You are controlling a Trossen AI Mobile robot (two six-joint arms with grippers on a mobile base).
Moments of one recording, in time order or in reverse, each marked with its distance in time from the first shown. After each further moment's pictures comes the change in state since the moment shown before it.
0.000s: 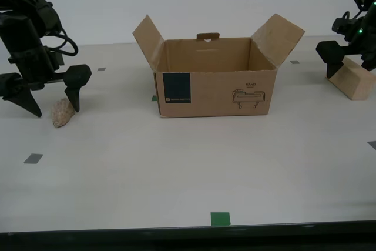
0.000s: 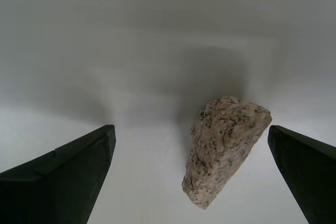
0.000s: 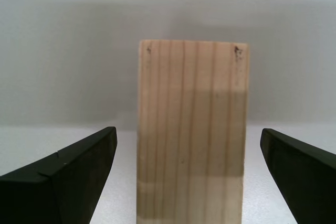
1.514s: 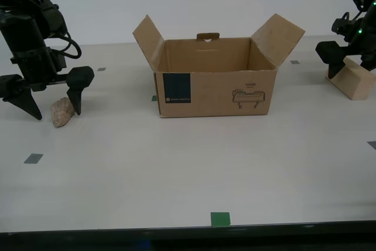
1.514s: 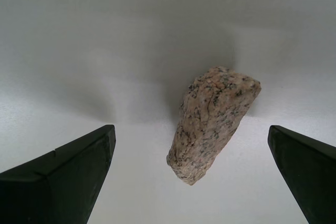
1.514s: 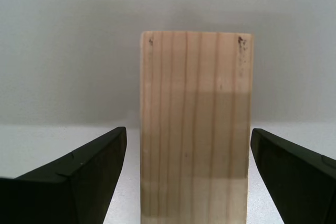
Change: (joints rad) arm 0 0.002 0.000 0.000 -0.014 0.000 0.018; arm 1 -0.032 -0.002 -0.001 -0.052 -0.008 -0.047
